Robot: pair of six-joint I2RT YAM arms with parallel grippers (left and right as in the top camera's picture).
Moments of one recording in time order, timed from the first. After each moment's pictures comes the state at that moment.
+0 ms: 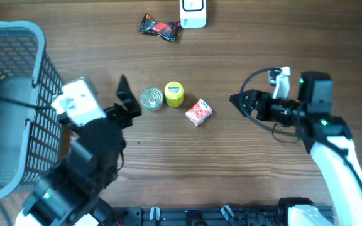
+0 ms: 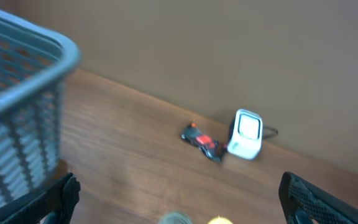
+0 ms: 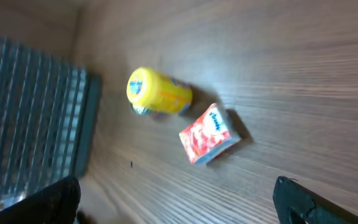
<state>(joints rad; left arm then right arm) -0.70 0.80 1.07 -0.67 -0.83 -0.62 0.01 1.23 0.80 -0.47 -0.77 0.28</state>
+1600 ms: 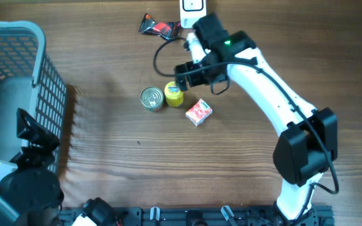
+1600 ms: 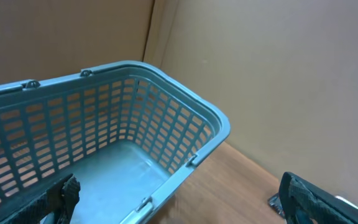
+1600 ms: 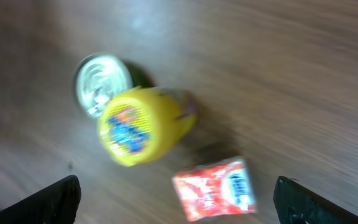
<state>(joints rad) -0.68 0.65 1.36 -1.27 -1.22 -0.84 0.51 1.99 1.75 -1.02 -0.27 0.16</state>
